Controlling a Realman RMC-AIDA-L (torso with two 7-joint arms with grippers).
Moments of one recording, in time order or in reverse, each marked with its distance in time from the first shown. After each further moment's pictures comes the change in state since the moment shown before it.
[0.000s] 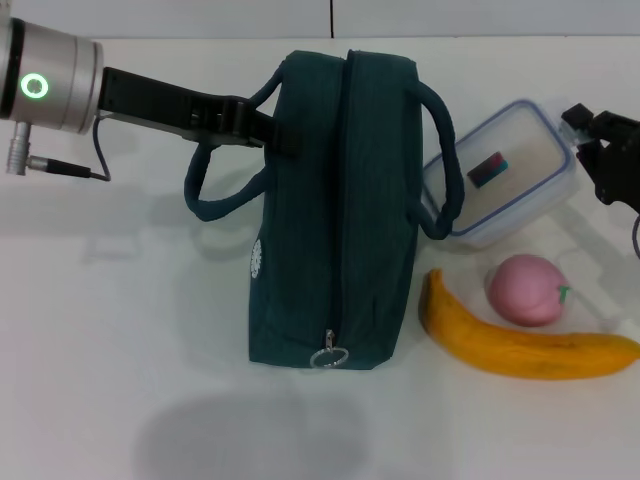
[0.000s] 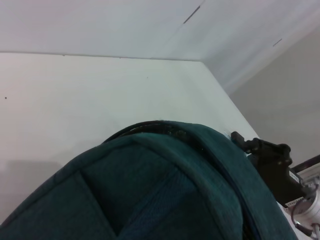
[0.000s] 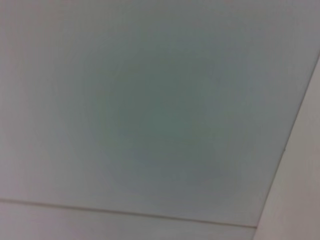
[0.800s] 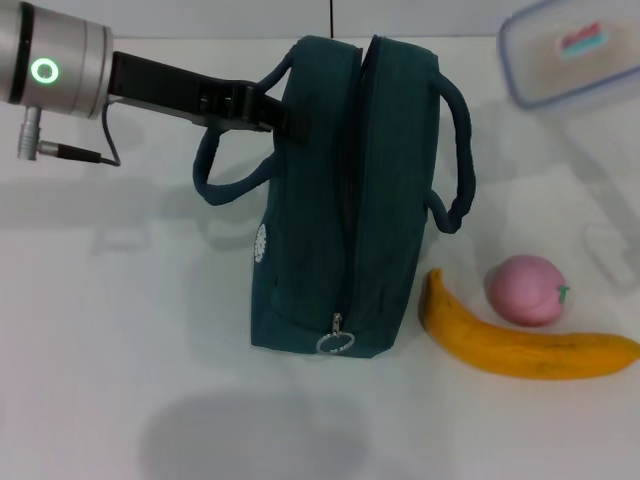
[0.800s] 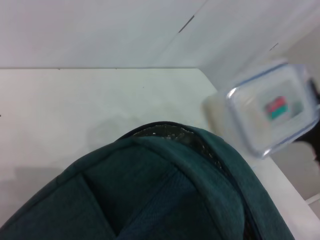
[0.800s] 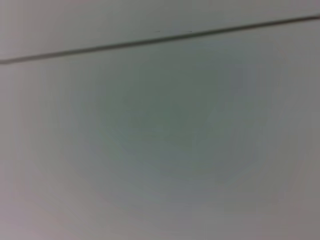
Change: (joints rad) left arm -0.024 -0.002 -0.001 -0.005 -0.002 -0.021 0.009; right arm 0.004 0.000 0.004 -0.010 0.298 -0.246 0.070
